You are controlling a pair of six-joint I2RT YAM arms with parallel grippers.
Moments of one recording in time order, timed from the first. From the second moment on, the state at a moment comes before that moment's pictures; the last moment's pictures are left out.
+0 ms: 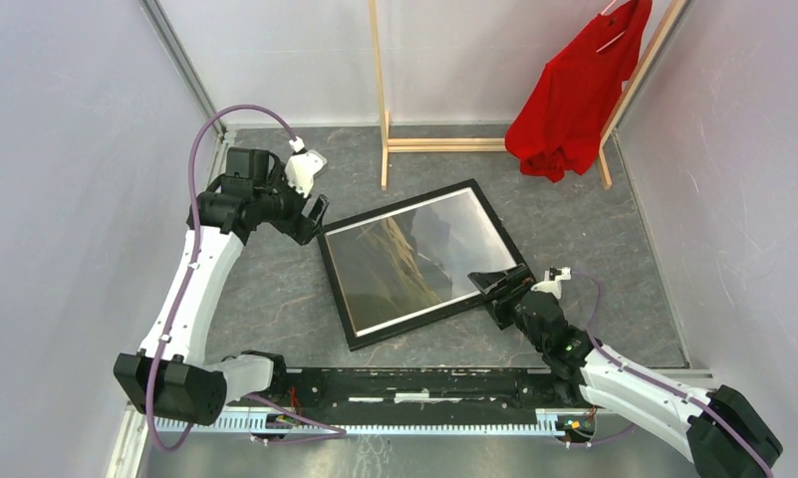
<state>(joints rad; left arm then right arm) -0.15 1.20 1.29 -0.92 0.31 0.48 0.74 0.67 0.01 0.27 0.31 1.49</state>
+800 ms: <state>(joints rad) -0.13 1.28 1.23 -0.81 0.24 0.47 0.74 0.87 0.38 -0.47 0.12 0.88</state>
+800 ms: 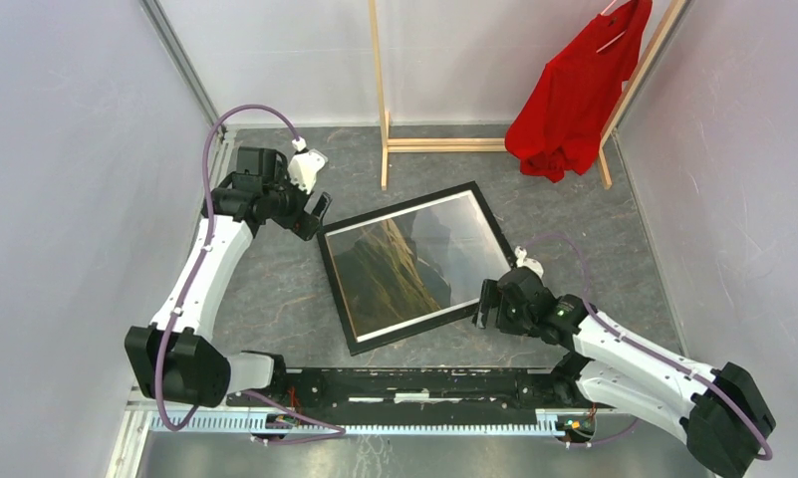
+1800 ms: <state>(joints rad) 0.10 1.52 0.42 0.63 0.25 0.06 0.21 1.18 0.01 0.94 0.84 -0.08</state>
